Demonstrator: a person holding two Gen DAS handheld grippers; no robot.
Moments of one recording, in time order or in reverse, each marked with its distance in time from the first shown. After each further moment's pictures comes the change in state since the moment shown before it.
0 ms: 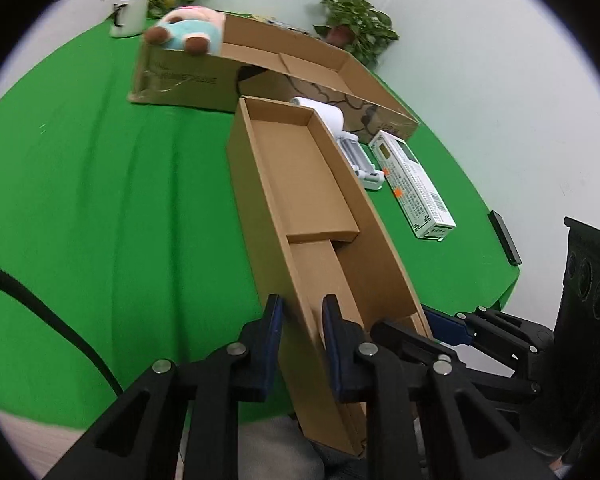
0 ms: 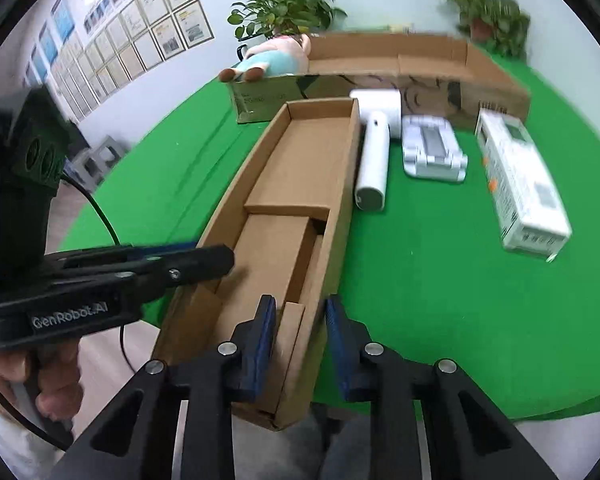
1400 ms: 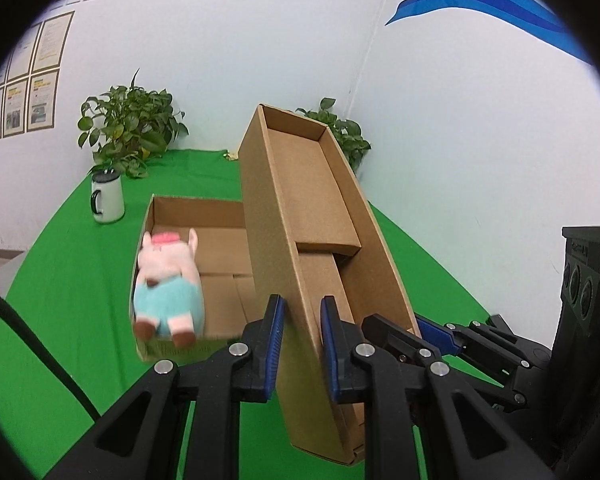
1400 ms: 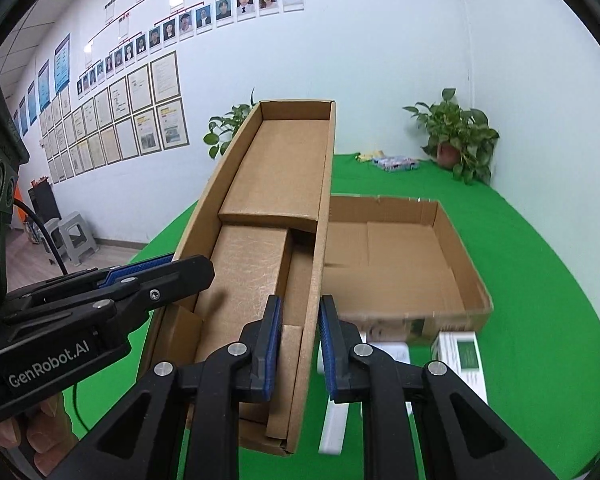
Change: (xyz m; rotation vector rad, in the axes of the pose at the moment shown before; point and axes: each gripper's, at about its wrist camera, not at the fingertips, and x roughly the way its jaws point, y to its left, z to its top) left arm -0.068 -0.044 0.188 0.190 -0.386 0.032; right arm -0.056 -0.003 0.207 0.012 -0.394 -0.140
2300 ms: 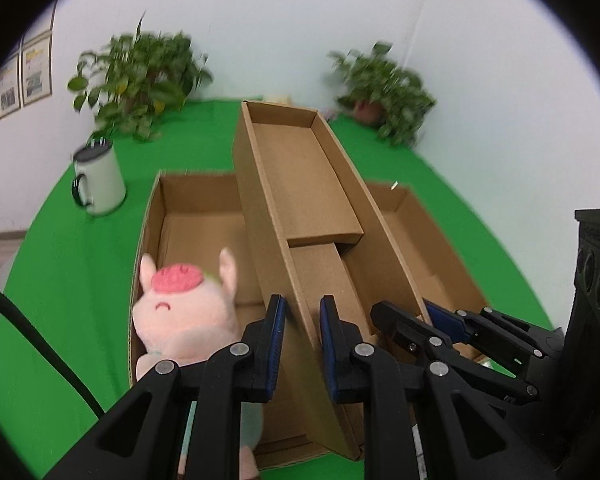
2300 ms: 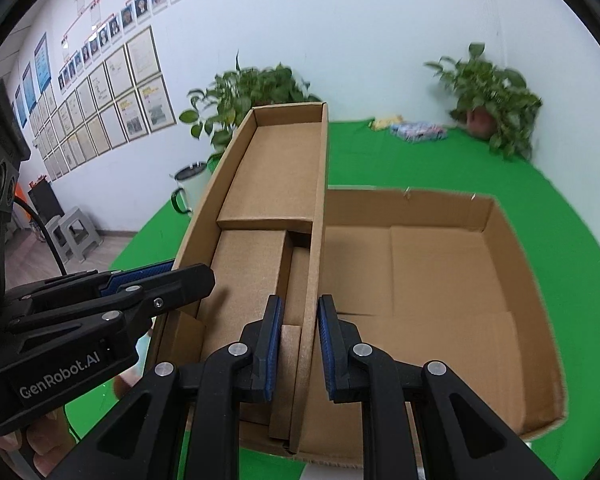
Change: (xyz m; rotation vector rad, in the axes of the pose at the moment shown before) left arm 0.177 0.088 0.058 -0.038 0.240 0.131; right arm 0.302 -0.077 0.120 0.064 0.177 0.080
